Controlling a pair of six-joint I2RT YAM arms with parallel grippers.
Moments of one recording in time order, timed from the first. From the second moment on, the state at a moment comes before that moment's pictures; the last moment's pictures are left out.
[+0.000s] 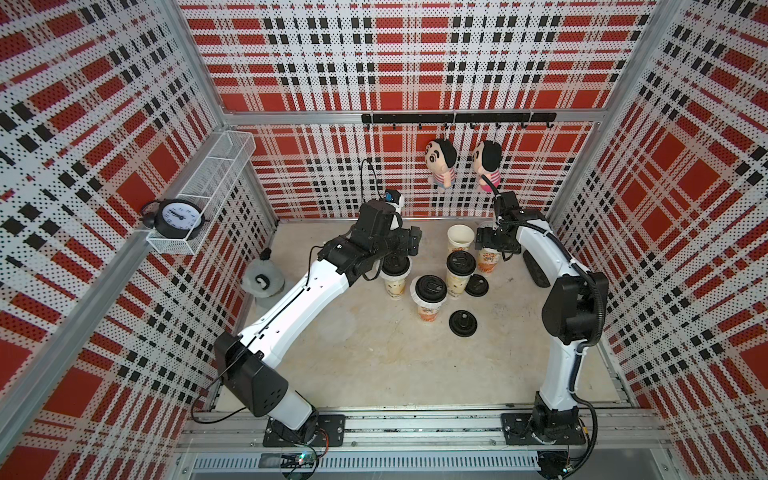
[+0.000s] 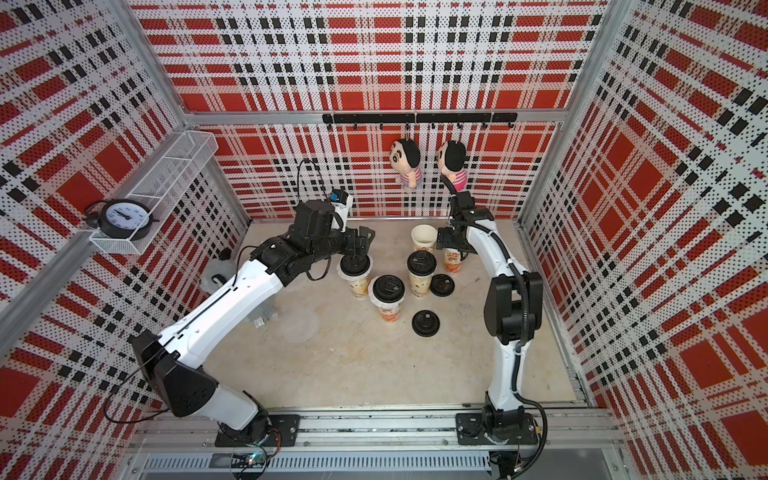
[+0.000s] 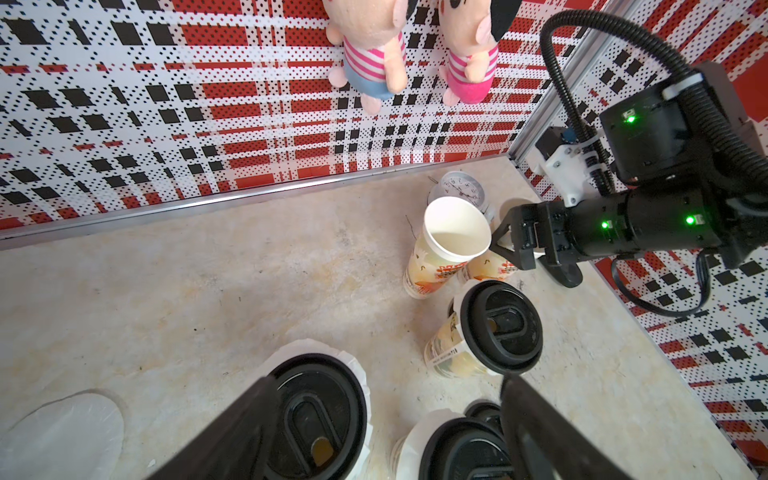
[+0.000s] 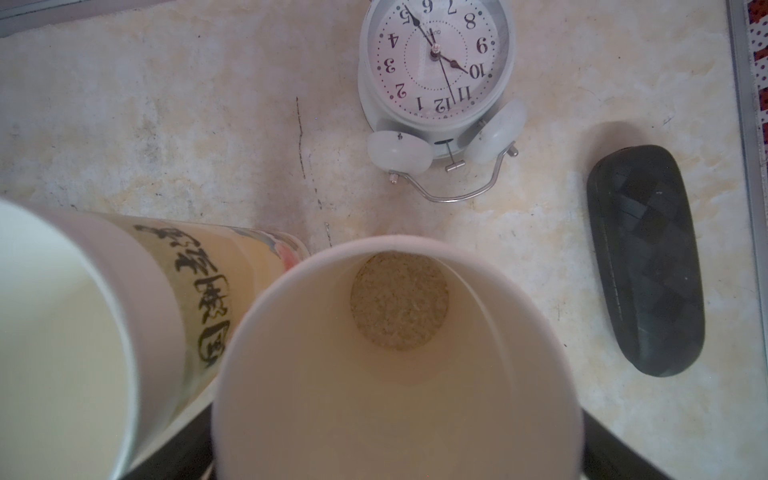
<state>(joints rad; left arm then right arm) -0.61 1.55 1.62 -0.56 -0.08 -0.28 0.15 2.03 1.91 -0.96 0.09 0.27</state>
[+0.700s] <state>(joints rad) -0.61 1.55 1.62 -0.56 -0.08 -0.28 0.14 1.90 1.71 -0.87 0.11 0.29</state>
